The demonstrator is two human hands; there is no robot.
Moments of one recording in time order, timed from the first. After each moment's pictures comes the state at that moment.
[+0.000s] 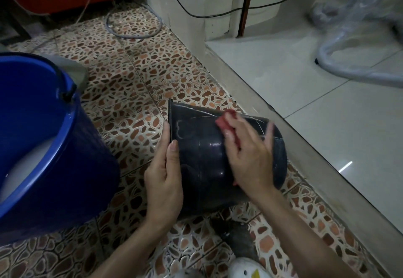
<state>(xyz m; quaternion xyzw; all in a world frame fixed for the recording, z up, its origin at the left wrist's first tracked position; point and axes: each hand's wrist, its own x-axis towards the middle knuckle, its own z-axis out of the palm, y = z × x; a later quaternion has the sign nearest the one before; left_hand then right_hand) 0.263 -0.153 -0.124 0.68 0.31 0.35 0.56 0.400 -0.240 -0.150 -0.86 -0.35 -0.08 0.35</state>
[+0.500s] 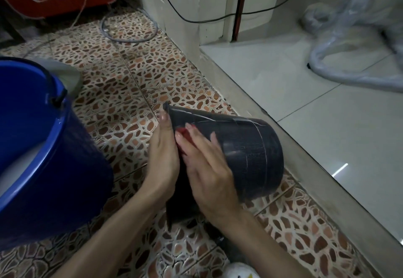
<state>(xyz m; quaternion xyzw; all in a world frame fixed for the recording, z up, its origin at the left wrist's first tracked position) 0.305 -0.128 -0.099 0.61 0.35 0.27 0.65 0.344 -0.228 -0.137 -0.74 -0.50 -0.08 0.45</state>
